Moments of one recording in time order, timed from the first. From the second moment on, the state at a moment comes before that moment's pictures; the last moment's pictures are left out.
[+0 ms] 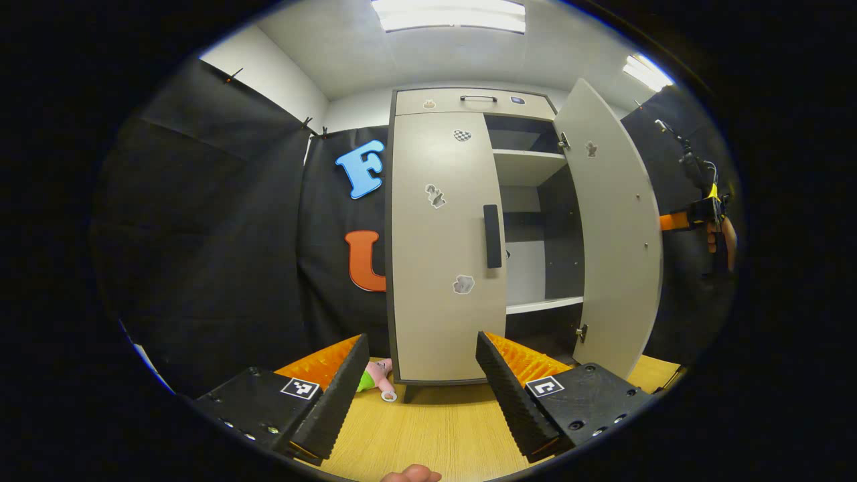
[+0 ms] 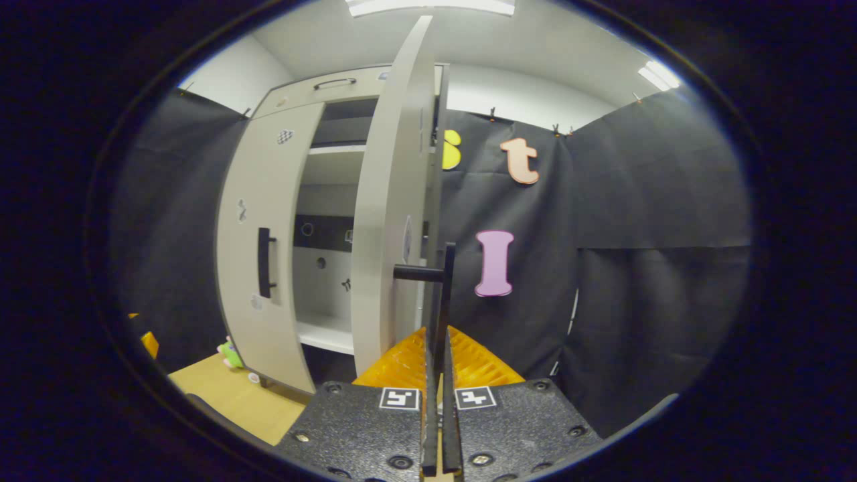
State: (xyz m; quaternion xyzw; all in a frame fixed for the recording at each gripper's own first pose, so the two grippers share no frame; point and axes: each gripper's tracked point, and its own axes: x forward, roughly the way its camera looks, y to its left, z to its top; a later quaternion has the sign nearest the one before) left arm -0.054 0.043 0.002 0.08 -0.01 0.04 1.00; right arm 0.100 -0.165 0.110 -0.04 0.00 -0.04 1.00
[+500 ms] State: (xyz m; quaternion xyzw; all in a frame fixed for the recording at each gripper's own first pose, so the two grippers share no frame) left arm -0.063 0.070 -0.013 0.05 0.01 0.07 1.00; right arm 0.045 -0.134 0.095 0.01 -0.03 -0.05 1.00
